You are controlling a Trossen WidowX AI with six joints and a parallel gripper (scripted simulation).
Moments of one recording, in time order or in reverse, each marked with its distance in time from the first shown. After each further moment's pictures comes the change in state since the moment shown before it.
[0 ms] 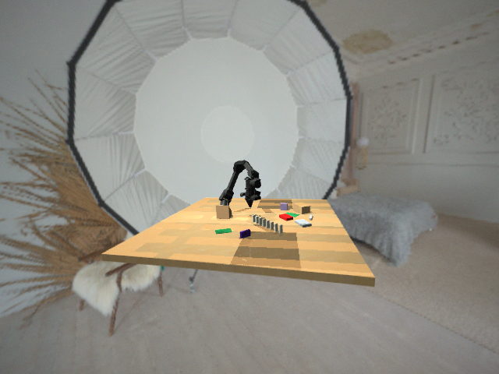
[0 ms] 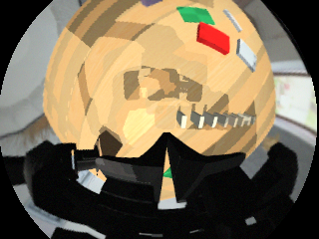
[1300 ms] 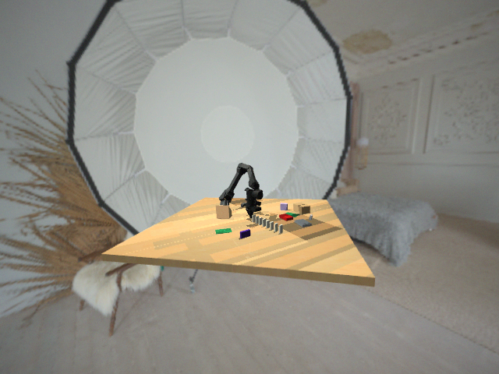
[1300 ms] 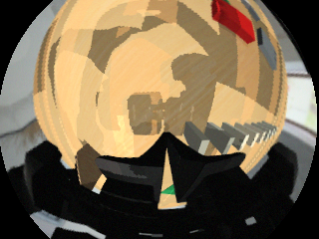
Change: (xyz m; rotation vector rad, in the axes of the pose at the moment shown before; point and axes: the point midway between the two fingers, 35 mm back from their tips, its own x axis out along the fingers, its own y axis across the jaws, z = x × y) arm 0.080 -0.003 0.001 -0.007 -0.002 0.002
